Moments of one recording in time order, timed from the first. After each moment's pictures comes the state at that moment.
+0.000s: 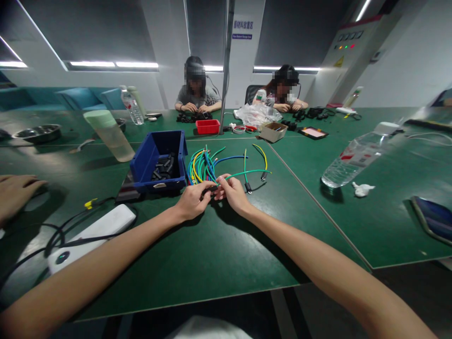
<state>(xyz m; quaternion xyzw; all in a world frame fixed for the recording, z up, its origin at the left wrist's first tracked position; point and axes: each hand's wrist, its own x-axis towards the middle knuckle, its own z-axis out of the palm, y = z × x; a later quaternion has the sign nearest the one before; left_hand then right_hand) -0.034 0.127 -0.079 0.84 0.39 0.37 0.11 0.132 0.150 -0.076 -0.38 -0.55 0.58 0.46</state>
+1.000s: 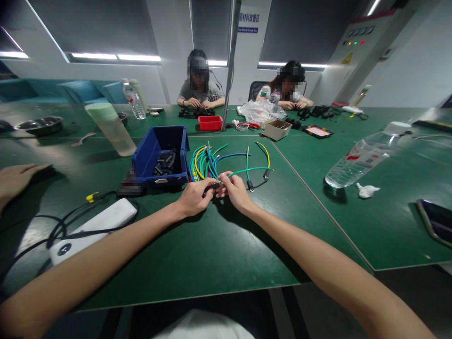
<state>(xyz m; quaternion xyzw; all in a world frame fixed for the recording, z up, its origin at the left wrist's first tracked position) -0.035 0.127 -0.079 0.85 0.39 0.34 0.08 0.133 0.152 -0.080 -0.38 -0.56 0.58 0.45</state>
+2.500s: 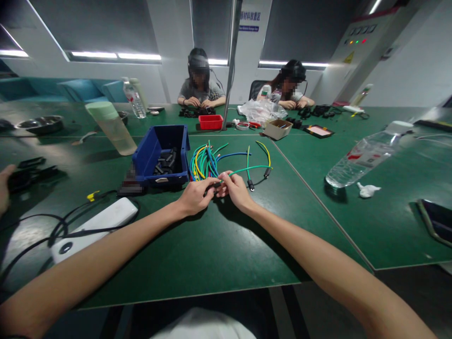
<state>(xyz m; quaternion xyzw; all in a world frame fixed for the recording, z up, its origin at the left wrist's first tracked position) -0.034 0.127 -0.079 0.85 0.40 0.33 0.08 0.134 0.152 -0.081 -0.37 -0.57 0.58 0.45</state>
